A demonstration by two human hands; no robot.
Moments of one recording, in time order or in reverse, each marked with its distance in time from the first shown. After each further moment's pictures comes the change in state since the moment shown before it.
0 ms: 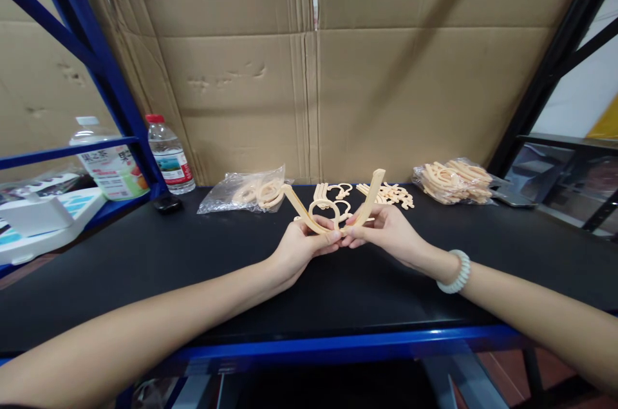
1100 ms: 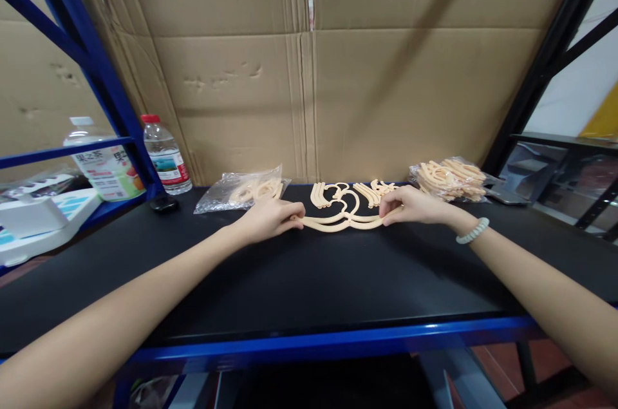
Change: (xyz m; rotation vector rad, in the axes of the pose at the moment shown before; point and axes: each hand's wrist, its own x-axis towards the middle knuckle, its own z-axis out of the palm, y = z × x) left_hand 0.041 0.046 -0.081 1.697 -0.371 0.726; right_hand 0.018 -0.022 -0.104 -0.961 -0.252 0.045
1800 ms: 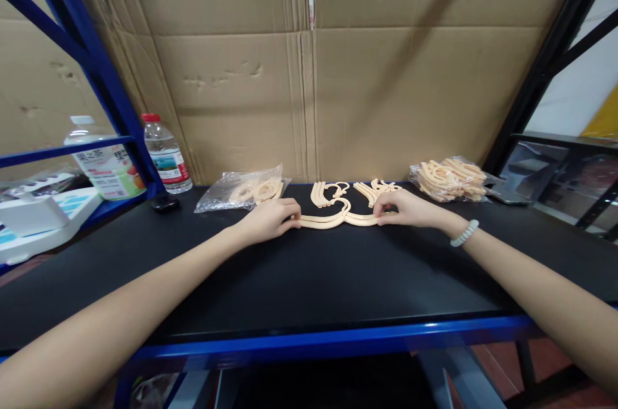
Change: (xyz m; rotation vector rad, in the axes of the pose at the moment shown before) left_hand 0.000 -0.003 0.009 -0.046 -0.065 -0.112; right_hand 0.007 0.015 0.013 -0.099 0.027 -0.118
